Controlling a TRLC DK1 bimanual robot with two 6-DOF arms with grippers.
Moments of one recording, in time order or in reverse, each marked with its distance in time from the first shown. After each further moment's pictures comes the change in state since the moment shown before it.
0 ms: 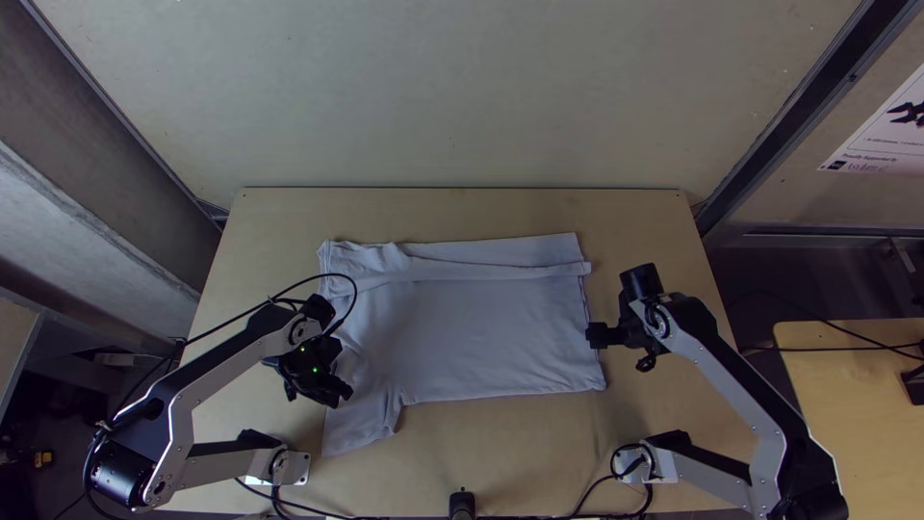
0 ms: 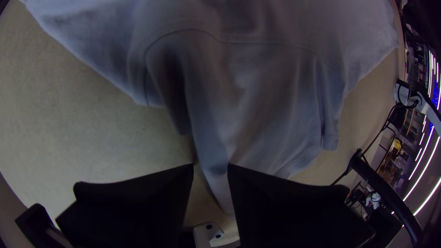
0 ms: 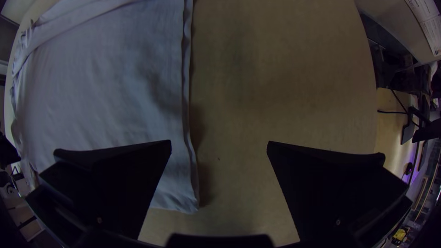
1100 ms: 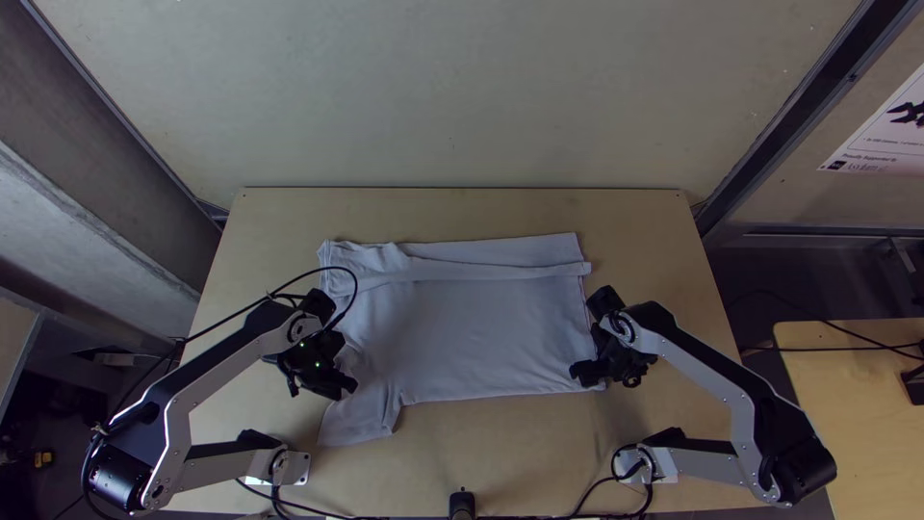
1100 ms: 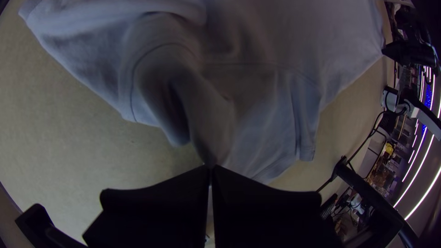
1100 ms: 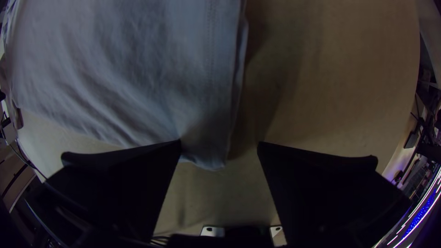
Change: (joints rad) left arm -0.003 -0.014 0.040 0.002 0.060 -0.034; right arm 0.136 0.157 -0.077 -0.128 -0.119 -0.028
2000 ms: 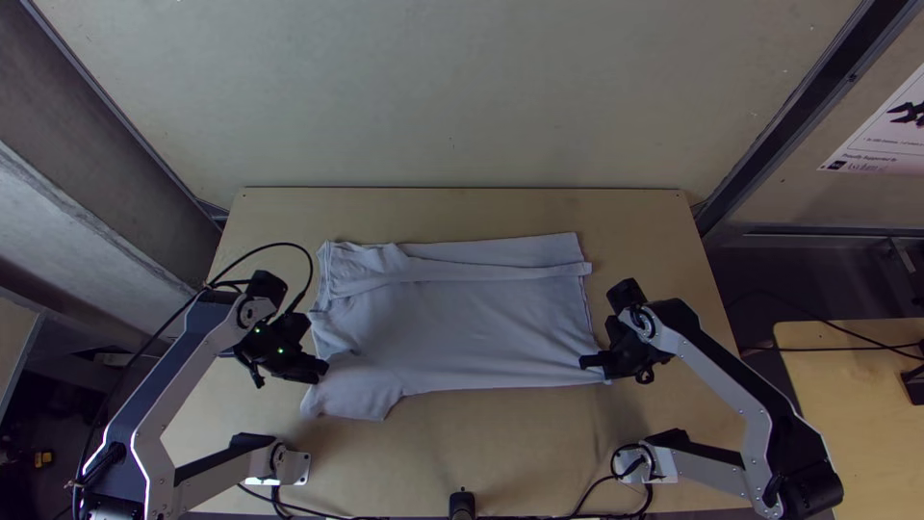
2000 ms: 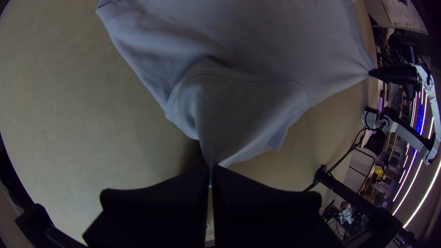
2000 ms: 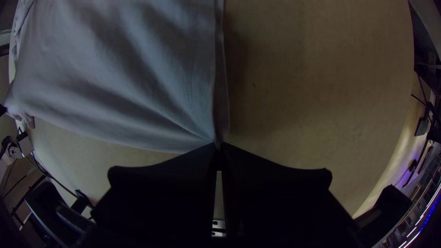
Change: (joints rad) left arm 0.246 -0.140 0.131 -0.202 0.015 0.128; right arm -0.111 -0.080 0.039 -0.060 -0.040 -0.011
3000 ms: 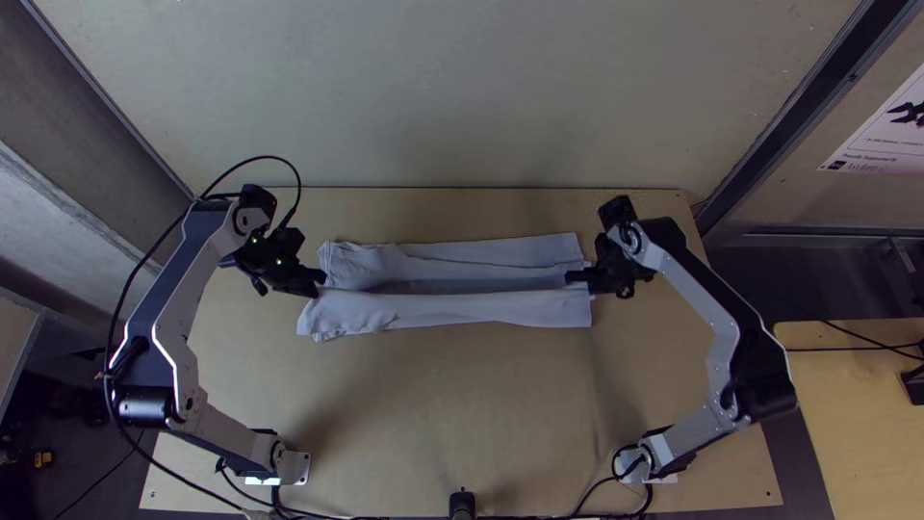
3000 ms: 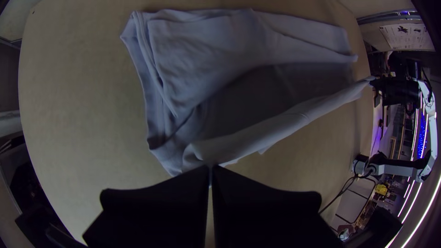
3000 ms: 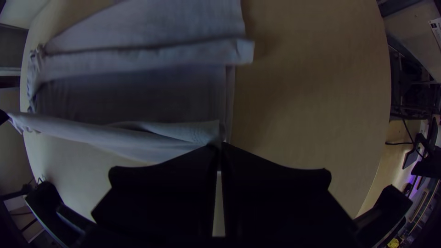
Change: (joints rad) left arm 0.072 0.446 0.612 -0.012 -0.010 0.016; right arm -0.040 0.406 0.610 0.019 0.036 0.000
